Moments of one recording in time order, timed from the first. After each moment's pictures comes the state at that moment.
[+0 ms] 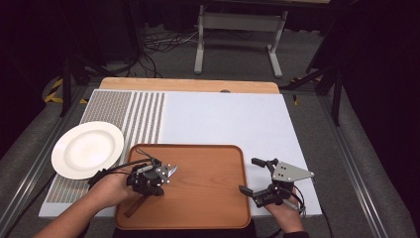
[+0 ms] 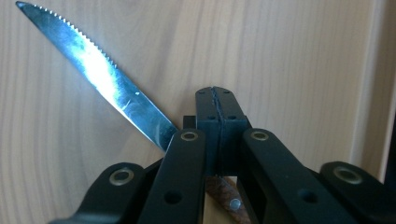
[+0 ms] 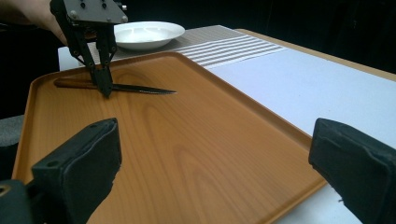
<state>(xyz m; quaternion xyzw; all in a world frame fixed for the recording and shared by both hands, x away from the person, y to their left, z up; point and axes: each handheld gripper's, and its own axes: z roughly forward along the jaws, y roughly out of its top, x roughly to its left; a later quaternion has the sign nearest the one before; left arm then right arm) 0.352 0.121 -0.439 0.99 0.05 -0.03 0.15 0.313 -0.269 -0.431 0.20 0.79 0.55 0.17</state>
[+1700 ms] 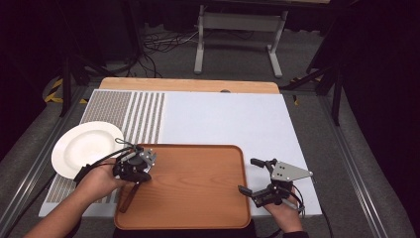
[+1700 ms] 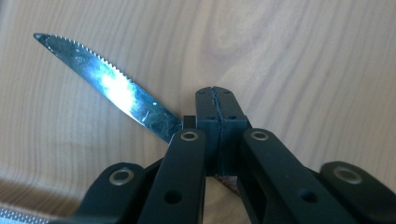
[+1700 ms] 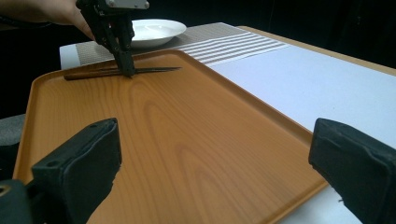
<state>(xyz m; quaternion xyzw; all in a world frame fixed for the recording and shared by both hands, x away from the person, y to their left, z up) 0.380 0.167 -0.442 0.97 0.15 0.00 0.17 0.315 -0.268 -0.433 0.20 0.79 0.55 0.16</state>
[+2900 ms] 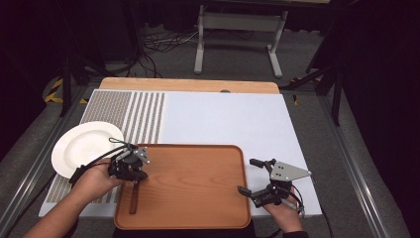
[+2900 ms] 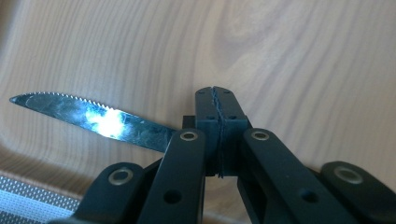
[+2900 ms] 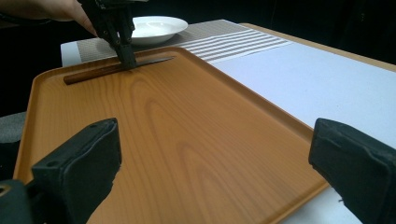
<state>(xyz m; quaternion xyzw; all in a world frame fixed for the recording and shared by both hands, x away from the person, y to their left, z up) 0.380 0.179 -0.440 0.97 0.17 0.00 0.18 0.315 -0.266 -0.434 0.20 0.80 0.55 0.16</state>
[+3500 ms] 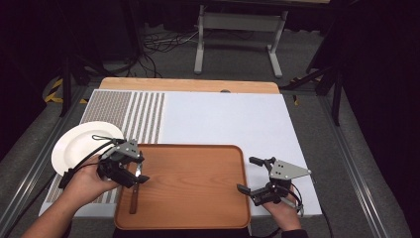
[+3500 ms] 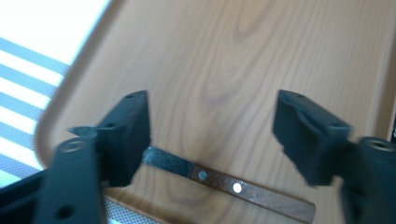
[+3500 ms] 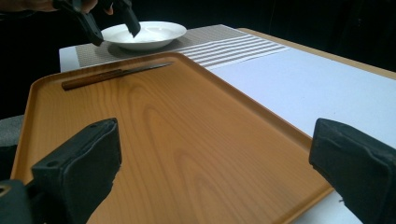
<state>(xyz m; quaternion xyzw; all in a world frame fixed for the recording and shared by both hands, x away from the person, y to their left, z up) 0.355 0.196 -0.398 0.93 0.19 0.05 0.31 0.318 -0.264 -0.430 0.20 0.79 0.55 0.17</state>
